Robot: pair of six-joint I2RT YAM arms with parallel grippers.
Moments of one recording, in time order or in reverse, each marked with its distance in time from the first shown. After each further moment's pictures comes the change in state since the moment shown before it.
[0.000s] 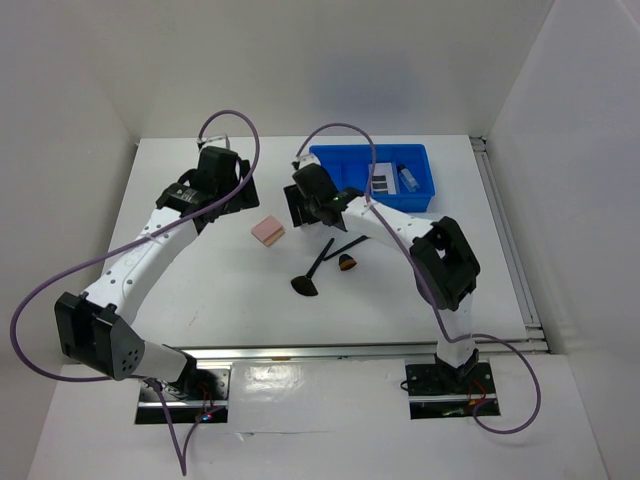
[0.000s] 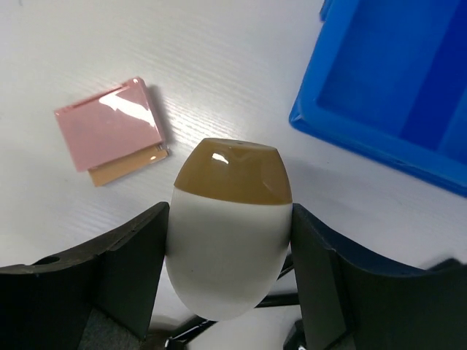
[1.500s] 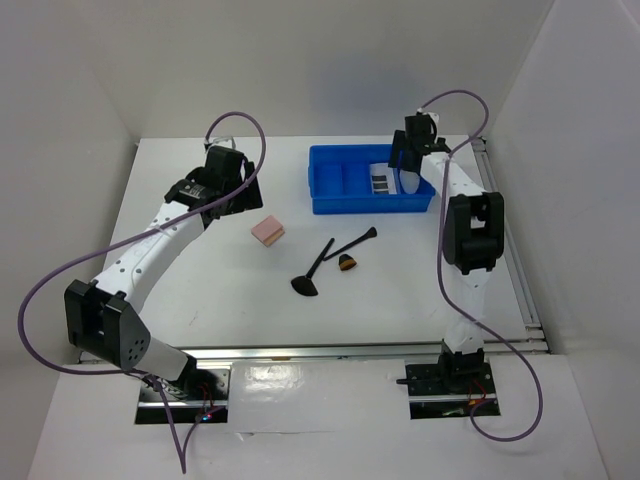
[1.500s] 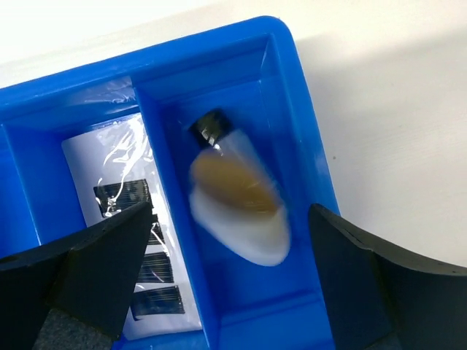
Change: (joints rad) left arm 0.000 0.060 0.013 0.000 0.010 0.001; right arm -0.618 0.180 0.265 -0.050 0.075 -0.028
